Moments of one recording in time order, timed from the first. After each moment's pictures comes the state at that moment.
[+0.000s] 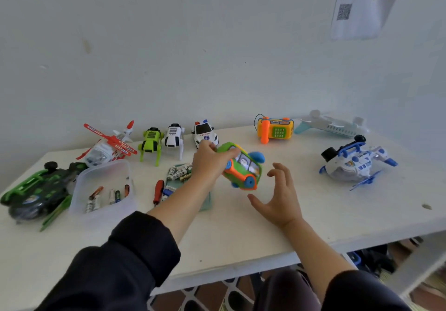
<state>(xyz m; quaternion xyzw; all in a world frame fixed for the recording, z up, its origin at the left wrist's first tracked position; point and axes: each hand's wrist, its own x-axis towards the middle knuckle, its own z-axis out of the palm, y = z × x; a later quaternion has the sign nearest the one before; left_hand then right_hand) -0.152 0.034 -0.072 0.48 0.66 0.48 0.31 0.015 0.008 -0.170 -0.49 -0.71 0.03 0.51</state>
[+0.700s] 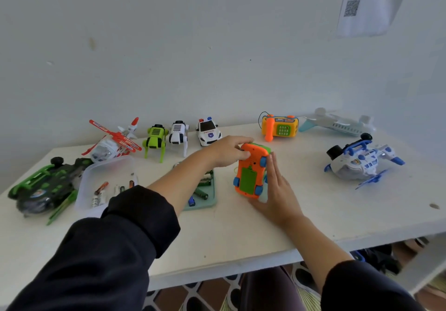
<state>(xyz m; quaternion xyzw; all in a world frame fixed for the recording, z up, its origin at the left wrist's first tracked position) -0.151 0.037 -0.039 0.74 0.55 0.20 0.32 0.009 0.016 -0.176 -0.44 -0.79 0.02 0.44</state>
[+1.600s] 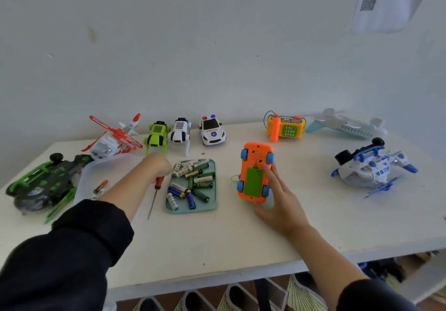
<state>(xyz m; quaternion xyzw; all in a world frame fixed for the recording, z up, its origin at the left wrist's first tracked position) -0.282 0.054 -0.083 0.47 0.86 0.09 0.20 0.013 0.004 -0.168 -0.44 -0.79 0.12 0.42</state>
